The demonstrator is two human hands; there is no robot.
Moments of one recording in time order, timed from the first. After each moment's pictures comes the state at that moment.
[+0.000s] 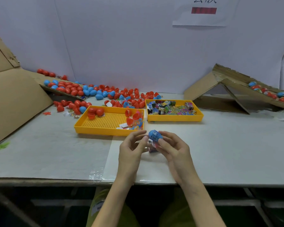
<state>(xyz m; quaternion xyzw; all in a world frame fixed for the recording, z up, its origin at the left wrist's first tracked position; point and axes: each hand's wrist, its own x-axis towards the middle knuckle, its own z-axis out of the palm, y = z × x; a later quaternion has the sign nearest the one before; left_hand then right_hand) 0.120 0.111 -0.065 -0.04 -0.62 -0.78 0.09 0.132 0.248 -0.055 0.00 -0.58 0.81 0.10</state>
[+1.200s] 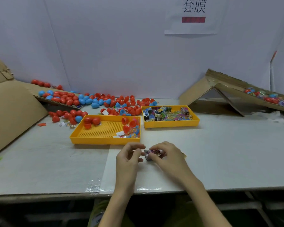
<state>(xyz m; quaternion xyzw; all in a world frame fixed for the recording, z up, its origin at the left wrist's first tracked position) 0.124 0.112 -0.061 -0.03 -0.66 -0.74 0.10 0.105 0.265 -0.067 0.07 -0.90 0.40 0.12</state>
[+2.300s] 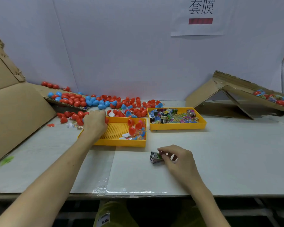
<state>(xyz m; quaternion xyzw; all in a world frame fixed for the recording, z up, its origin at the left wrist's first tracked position) -0.045 -0.012 -0.013 0.01 -0.98 -0.01 0.21 0.111 0.269 -0.071 0.10 -0.87 0.43 0.23</state>
